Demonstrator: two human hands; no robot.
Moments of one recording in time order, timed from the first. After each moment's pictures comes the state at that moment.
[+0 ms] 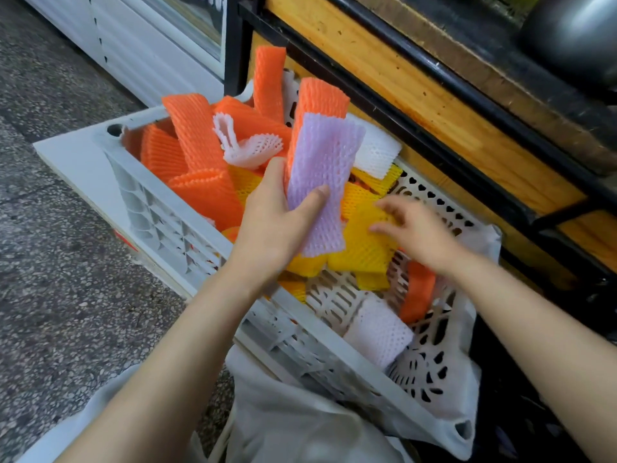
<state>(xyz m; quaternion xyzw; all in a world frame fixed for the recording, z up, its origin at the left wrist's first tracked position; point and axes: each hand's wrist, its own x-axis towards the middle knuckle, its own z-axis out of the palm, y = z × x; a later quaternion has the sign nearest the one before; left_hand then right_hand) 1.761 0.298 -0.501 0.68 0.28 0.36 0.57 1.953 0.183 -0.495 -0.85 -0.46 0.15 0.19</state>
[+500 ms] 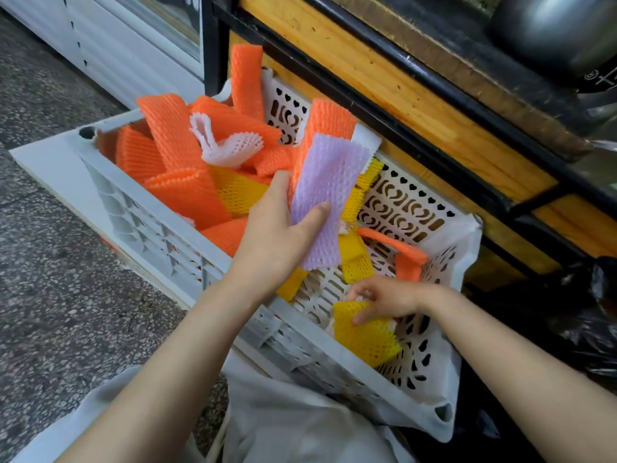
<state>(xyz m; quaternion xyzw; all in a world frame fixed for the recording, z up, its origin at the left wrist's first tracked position) 1.767 0.272 -0.499 0.73 0.25 0.33 0.55 1.950 0.132 -0.553 -0.78 -0.40 0.48 -0.06</state>
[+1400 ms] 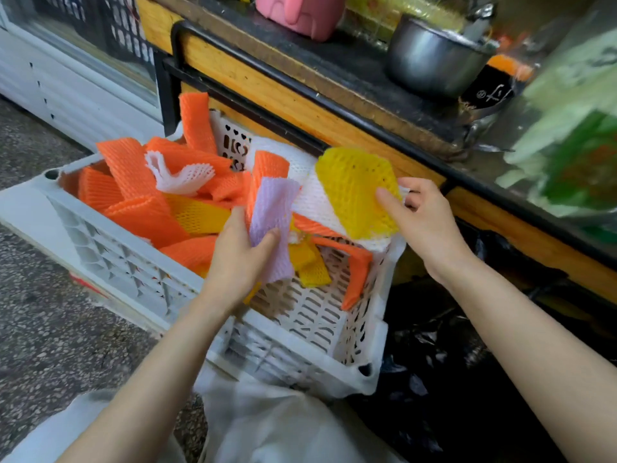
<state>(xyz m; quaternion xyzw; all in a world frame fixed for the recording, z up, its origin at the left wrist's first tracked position) 1.775 0.239 -0.500 0.75 0.28 0.33 0.51 1.920 0.090 -0.406 -0.86 -0.25 0.07 0.44</state>
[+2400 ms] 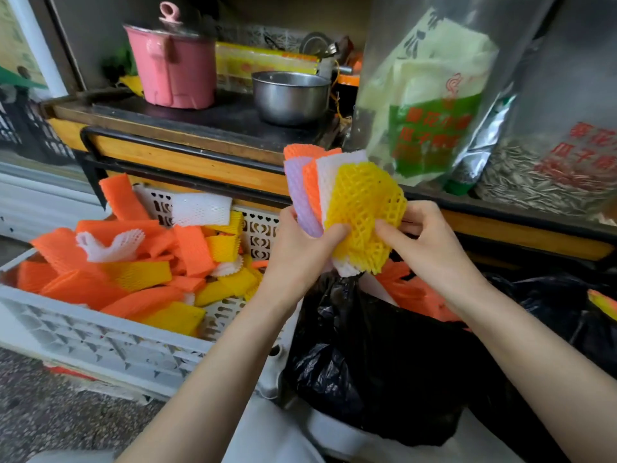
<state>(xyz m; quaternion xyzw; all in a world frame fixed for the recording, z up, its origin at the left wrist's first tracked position) 1.825 0.065 -0.379 0.69 0.13 0.21 0.68 1.901 -0.085 -0.363 -0.83 -0.22 0.02 0.51</state>
